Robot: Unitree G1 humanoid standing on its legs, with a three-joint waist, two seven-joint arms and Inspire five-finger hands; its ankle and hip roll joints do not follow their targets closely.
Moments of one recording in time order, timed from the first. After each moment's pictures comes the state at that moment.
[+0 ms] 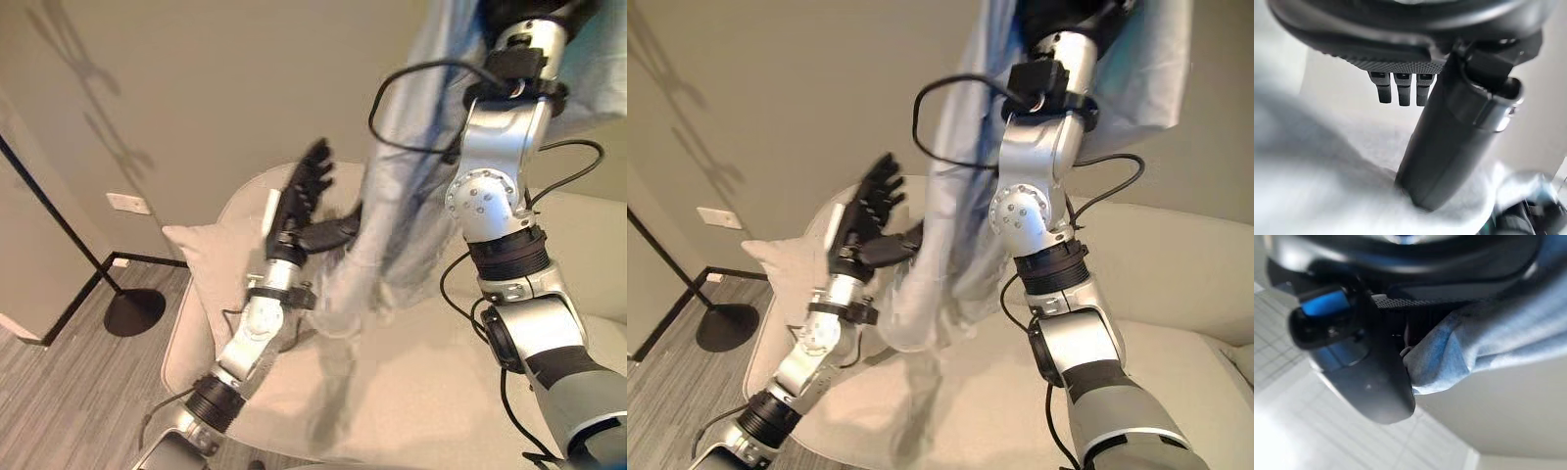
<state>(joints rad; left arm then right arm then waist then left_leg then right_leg) -0.30 0.22 -0.59 0.00 -0.59 -0.32 0.22 -1.08 -0.35 0.24 0.17 1.10 -0.55 -0.31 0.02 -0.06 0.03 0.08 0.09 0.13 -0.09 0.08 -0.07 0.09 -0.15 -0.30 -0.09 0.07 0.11</state>
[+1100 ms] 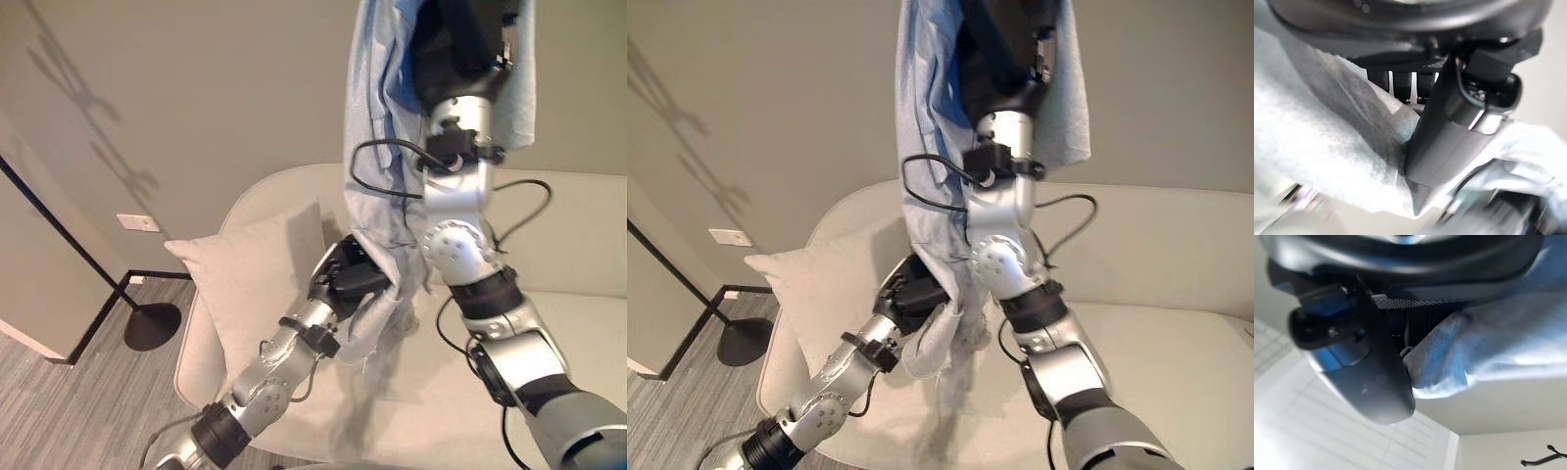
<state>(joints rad) -0.12 0.23 -0.59 -0.07 -0.97 -0.17 0.07 -0.79 -0.42 0.29 -0.05 1.11 -0.46 -0.16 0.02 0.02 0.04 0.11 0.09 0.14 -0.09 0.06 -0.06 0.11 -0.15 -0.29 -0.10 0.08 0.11</state>
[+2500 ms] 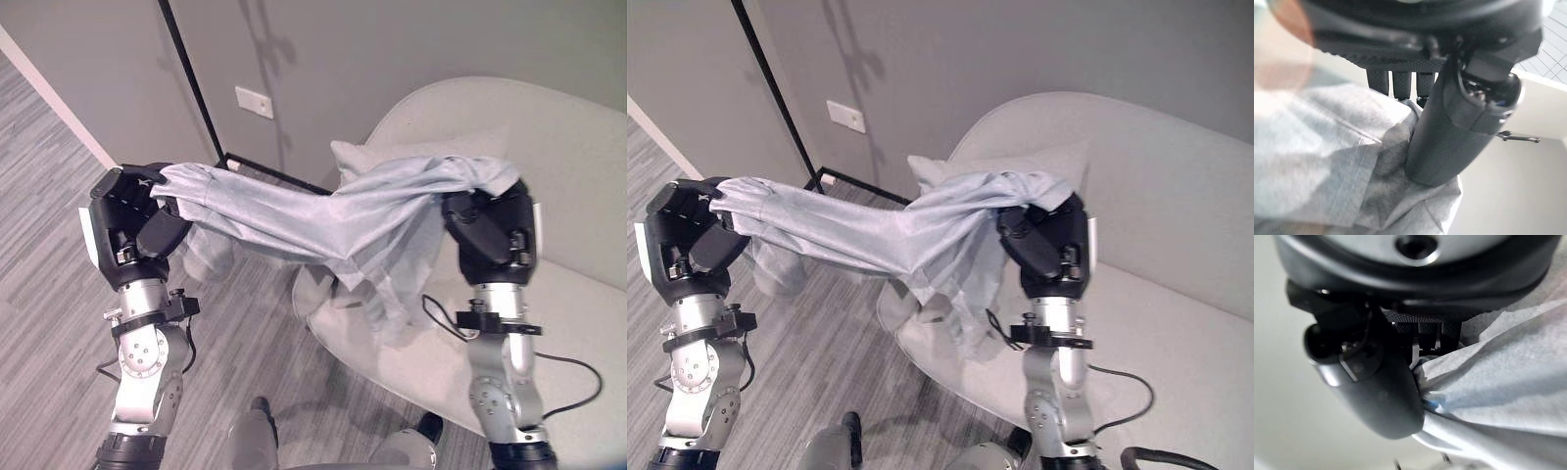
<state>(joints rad) -0.01 0.35 0.02 -0.21 -0.42 -0.38 0.36 0.05 -0.26 0.07 -0.31 0.60 -0.31 -0.02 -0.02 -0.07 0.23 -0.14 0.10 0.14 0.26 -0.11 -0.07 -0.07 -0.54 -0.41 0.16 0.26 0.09</state>
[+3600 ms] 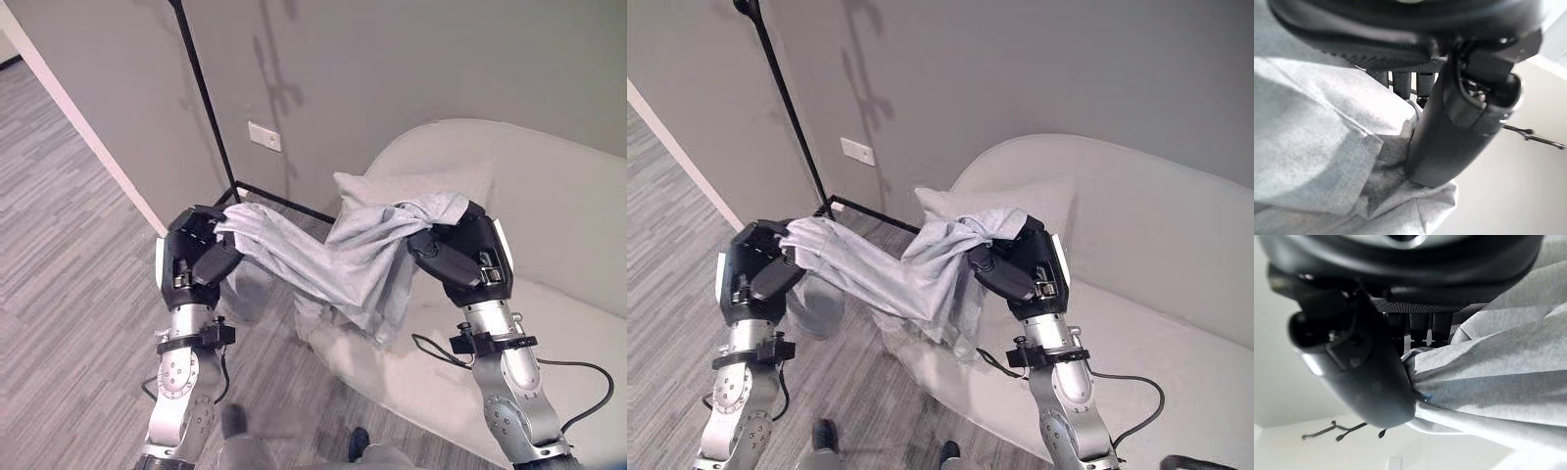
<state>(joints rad) 0.12 0.23 -0.10 -0.18 -0.51 -0.32 0.22 0.10 -0.41 0.11 -0.26 0.60 -0.31 0.03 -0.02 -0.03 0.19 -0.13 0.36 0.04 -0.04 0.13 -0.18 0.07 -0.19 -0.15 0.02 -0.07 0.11</state>
